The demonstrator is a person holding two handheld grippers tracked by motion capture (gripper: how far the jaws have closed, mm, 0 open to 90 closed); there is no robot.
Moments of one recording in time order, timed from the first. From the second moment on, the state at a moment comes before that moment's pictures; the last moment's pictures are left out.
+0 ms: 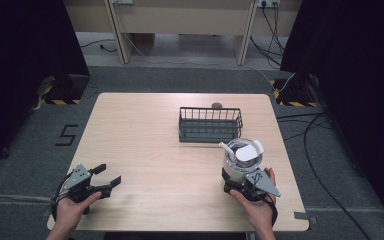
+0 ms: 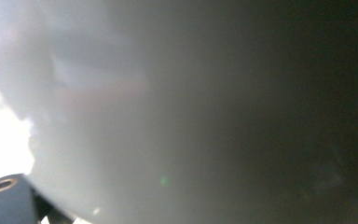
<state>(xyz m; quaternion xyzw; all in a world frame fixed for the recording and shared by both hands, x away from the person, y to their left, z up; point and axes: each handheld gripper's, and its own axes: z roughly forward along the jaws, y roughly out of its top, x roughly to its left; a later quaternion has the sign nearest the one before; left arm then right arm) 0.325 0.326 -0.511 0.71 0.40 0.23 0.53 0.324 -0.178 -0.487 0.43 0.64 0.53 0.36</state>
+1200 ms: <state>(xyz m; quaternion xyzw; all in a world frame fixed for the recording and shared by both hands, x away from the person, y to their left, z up) 0.325 0.327 -0.511 0.71 0.40 0.23 0.53 0.333 -0.174 -0.467 0.42 0.64 0.53 0.35</state>
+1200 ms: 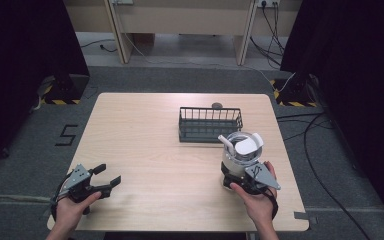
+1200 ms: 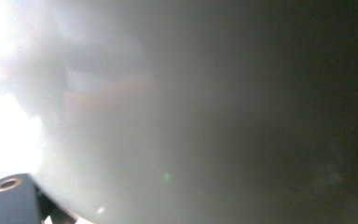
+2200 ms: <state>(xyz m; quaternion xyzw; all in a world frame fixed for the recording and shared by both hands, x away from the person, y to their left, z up) 0.326 0.328 -0.511 0.71 0.40 0.23 0.53 0.378 -0.163 -0.424 0.41 0.63 0.54 0.38</state>
